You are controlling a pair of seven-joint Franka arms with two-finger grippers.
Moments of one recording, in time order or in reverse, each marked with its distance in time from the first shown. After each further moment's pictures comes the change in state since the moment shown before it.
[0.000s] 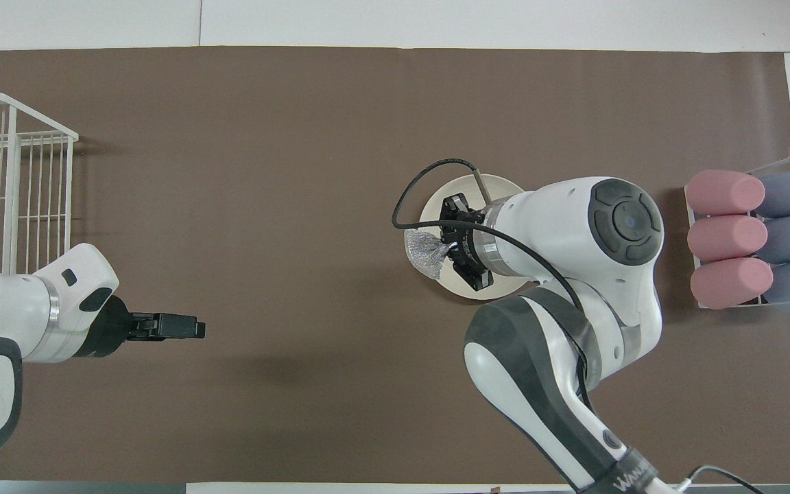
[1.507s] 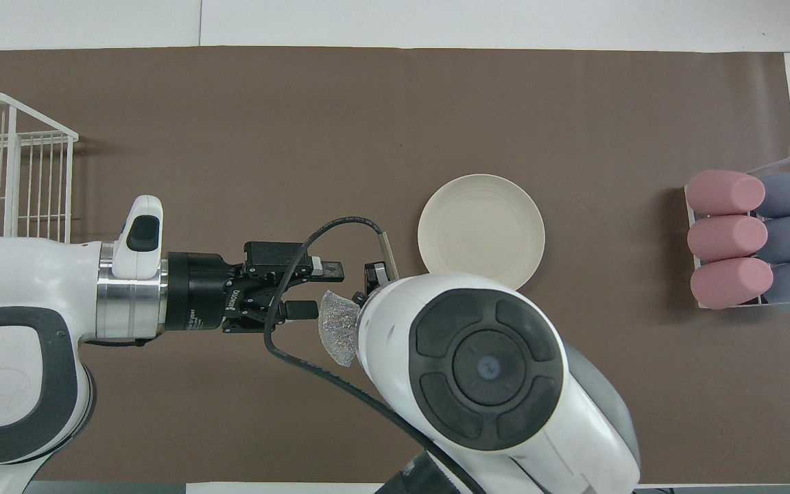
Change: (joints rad) left arm -0.170 0.091 -0.052 0.178 -0.754 0.037 -0.314; right arm 0.235 -0.059 0.007 0.269 -0.139 -0.373 0.540
